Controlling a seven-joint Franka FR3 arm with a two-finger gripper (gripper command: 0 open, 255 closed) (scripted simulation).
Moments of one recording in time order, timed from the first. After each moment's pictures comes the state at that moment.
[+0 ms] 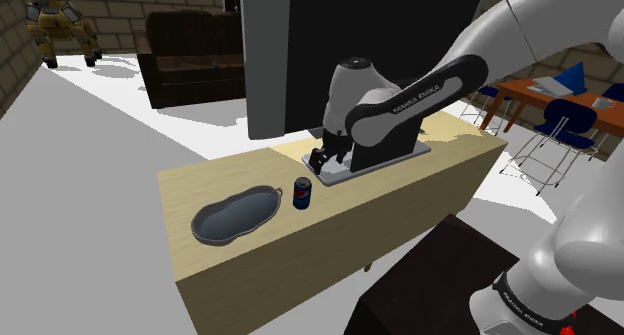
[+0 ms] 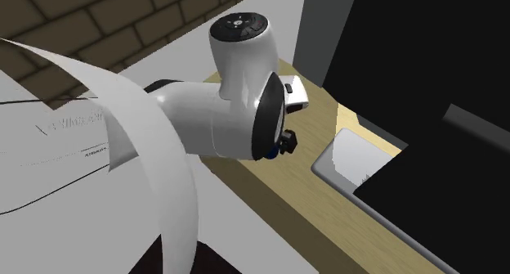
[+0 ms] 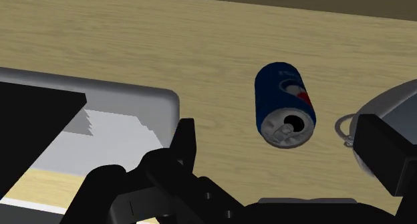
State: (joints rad) arm -0.01 0.12 0.25 -2.27 -0.24 2.49 0.41
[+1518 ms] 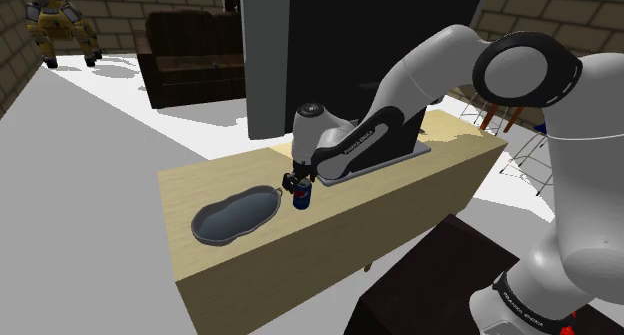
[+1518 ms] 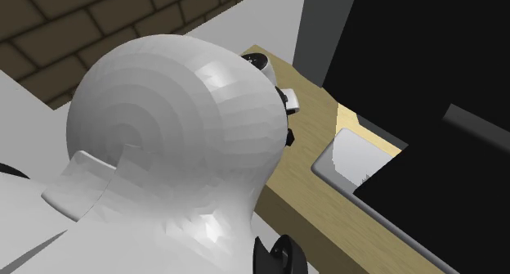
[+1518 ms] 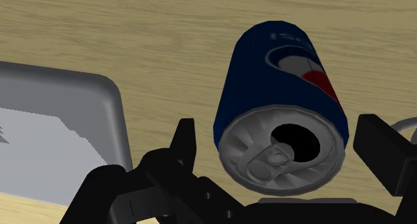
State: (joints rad) arm 0.11 0.60 0.15 -1.93 -0.48 2.60 0.64
